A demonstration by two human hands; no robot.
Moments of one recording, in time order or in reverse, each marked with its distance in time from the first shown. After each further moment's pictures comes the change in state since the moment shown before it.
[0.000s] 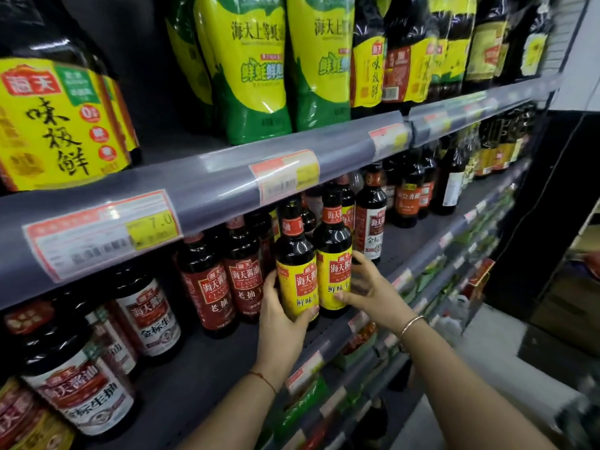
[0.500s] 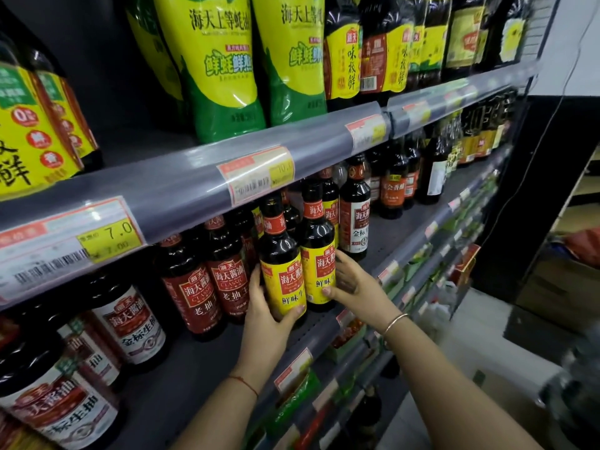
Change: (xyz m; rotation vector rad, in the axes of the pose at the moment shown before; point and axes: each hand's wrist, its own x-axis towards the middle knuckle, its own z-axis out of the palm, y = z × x) left_hand 0.004 0.000 -0.004 0.041 -0.089 0.003; right_hand -0.005 0.004 0.003 0.012 0.014 -0.012
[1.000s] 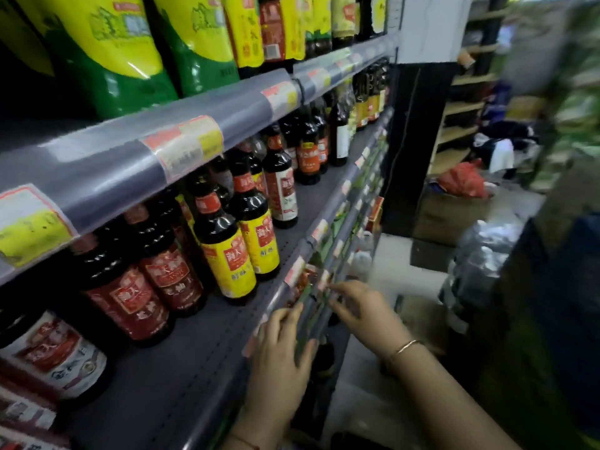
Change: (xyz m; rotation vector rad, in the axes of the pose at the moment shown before) left_hand -0.090 -0.009 0.016 0.508 -0.414 0.314; right_hand -0.138 0.002 0.013 -0.565 0.371 0.123
